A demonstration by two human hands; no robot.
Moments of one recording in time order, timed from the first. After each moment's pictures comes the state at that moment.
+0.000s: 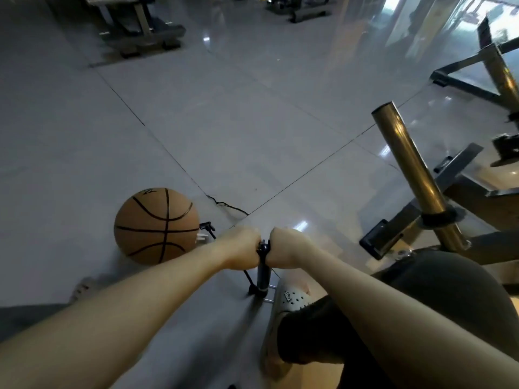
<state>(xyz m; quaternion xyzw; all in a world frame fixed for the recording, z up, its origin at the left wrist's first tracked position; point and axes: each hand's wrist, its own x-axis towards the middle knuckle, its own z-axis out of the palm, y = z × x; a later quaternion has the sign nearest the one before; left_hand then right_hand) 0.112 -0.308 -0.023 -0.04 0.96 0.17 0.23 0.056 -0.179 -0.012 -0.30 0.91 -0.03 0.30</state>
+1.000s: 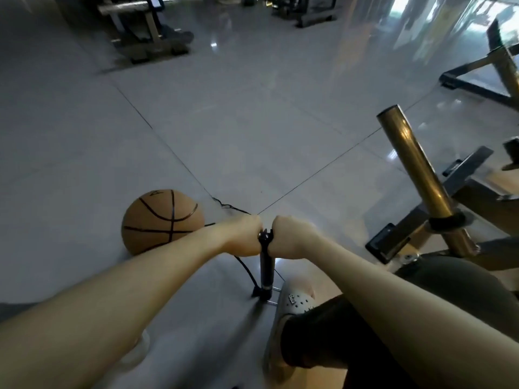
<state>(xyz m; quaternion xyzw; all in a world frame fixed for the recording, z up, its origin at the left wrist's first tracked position) 0.098 -0.322 0.005 -0.04 0.95 0.20 0.24 0.050 -0.185 0.023 -0.31 0.91 -0.06 0.28</state>
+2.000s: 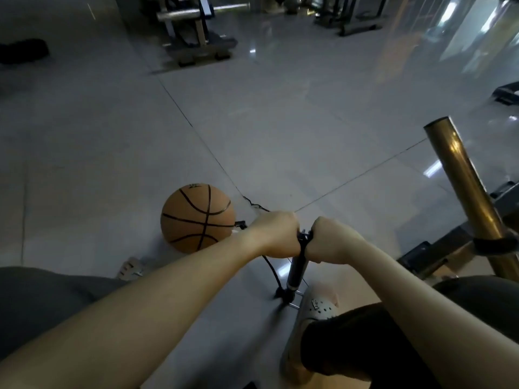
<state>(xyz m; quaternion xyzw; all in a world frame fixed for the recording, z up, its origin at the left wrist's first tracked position) 0.123 -0.308 0.033 -0.07 0.97 0.19 0.16 0.060 -0.177 0.039 -0.29 0.92 -0.06 0.27</state>
